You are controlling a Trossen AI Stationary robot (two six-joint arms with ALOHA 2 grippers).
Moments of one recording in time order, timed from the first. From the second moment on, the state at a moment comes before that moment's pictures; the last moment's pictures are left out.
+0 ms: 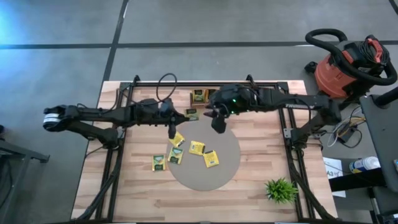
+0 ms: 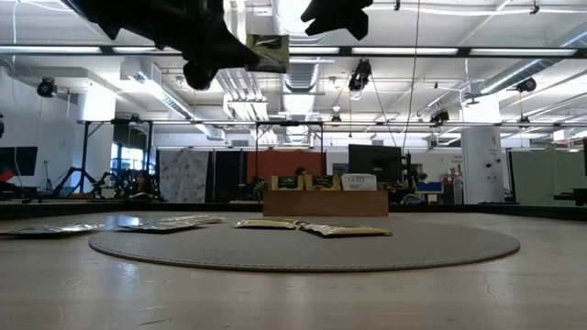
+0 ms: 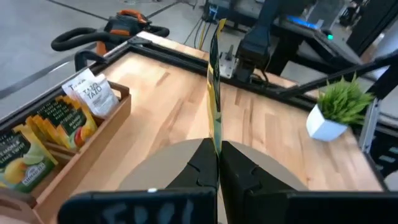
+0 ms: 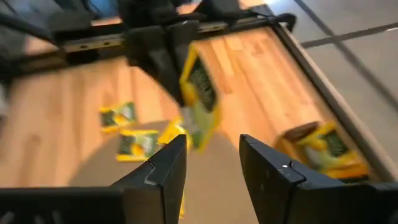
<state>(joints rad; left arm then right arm) 0.13 1.09 0.72 0.11 -0.01 -0.26 -0.09 1.54 1.52 -0.60 0.05 0.19</state>
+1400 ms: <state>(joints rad) 0.13 1.28 0.88 0.07 0.00 -0.01 -0.09 1.89 2.05 -1.14 0.08 -0.12</state>
